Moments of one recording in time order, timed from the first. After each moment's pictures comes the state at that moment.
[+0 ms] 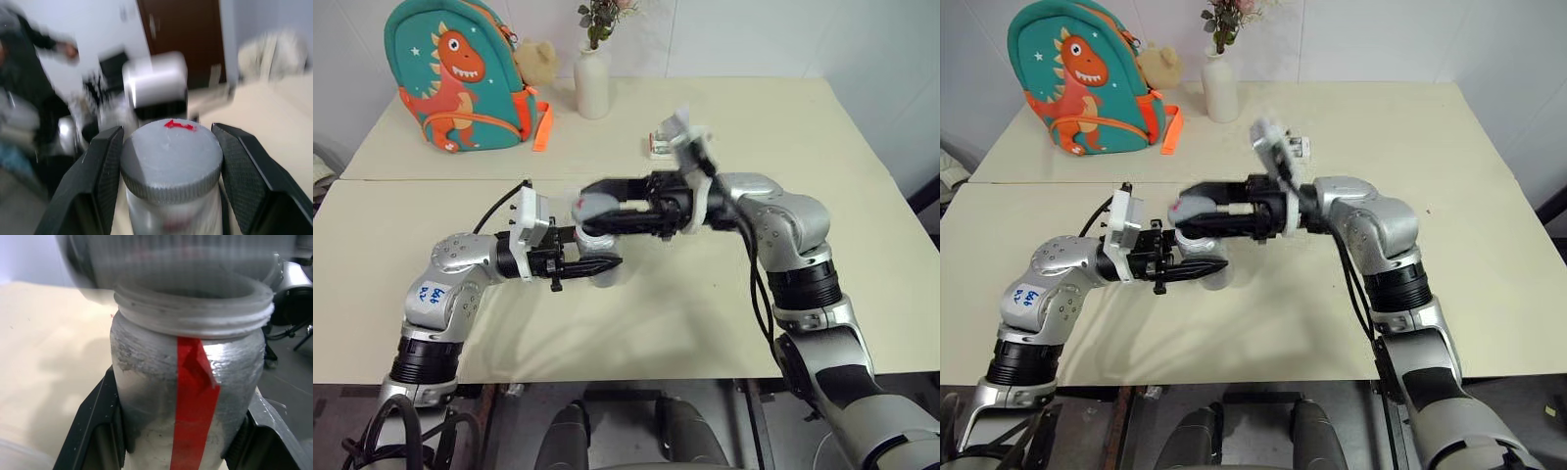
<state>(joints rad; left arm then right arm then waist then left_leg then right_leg) -0.49 0.55 0.02 -0.12 -0.55 0.41 -1.11 -0.99 -0.30 0.06 0.08 0.71 0.77 1.16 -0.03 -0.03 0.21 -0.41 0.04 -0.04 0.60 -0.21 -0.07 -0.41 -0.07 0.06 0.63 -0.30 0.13</state>
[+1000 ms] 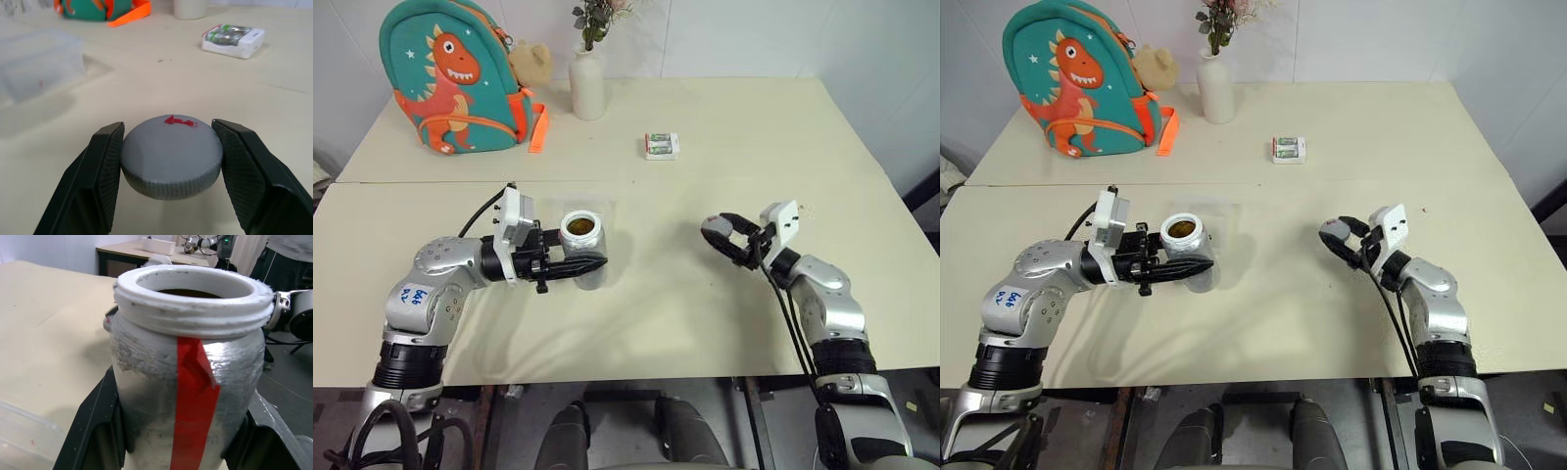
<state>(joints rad) -0.47 0.61 0.07 -0.11 -0.59 0.47 -1.11 -0.51 -0.41 -0.12 0.43 0.30 0.02 0.86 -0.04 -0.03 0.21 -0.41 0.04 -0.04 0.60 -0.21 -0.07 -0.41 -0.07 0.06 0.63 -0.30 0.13</state>
